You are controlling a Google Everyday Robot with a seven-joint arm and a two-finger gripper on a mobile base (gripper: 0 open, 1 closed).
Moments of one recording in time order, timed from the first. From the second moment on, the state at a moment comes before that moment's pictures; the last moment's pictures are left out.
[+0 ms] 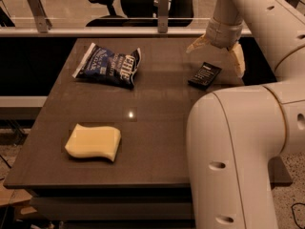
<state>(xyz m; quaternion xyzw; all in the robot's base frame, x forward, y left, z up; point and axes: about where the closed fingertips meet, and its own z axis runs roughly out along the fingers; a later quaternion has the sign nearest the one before) 0.689 -0.213 0.836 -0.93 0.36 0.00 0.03</state>
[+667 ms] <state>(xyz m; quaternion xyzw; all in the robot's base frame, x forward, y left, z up) 0.671 -0.211 0.831 -0.93 0.35 0.02 0.03</state>
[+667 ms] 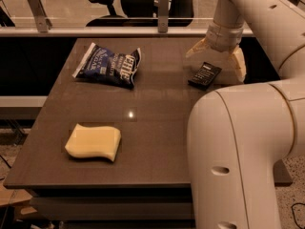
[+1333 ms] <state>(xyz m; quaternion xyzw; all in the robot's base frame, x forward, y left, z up) 0.678 -0.196 0.816 -0.94 0.33 0.03 0.04</state>
